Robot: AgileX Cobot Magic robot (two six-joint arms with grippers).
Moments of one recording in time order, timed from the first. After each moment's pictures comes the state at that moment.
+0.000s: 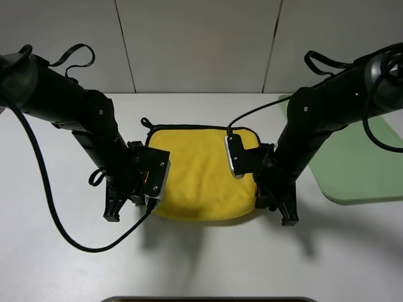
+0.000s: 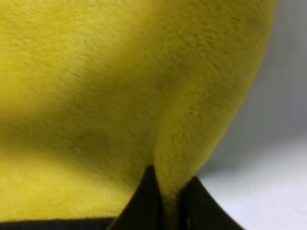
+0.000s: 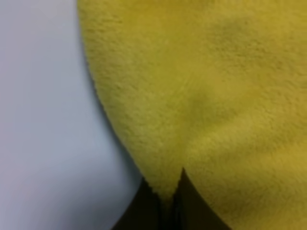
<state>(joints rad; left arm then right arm) -0.55 1.91 -0.92 -0.21 0.42 1.36 0.52 1.88 -0.88 0.24 0.56 -1.36</state>
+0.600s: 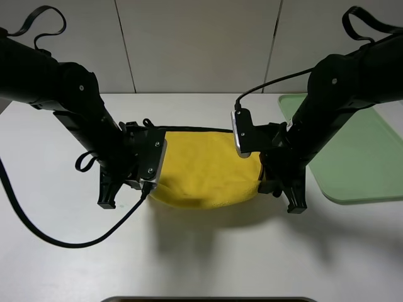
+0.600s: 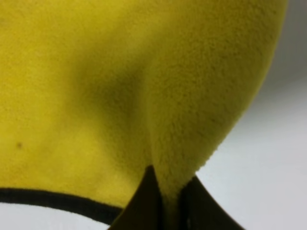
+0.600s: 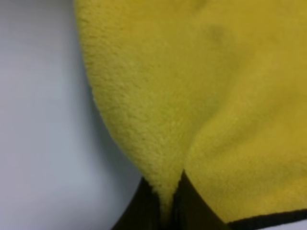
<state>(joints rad) -0.55 1.78 -0.92 -0.20 0.48 1.34 0.52 1.70 -0.88 0.24 0.63 -1.28</state>
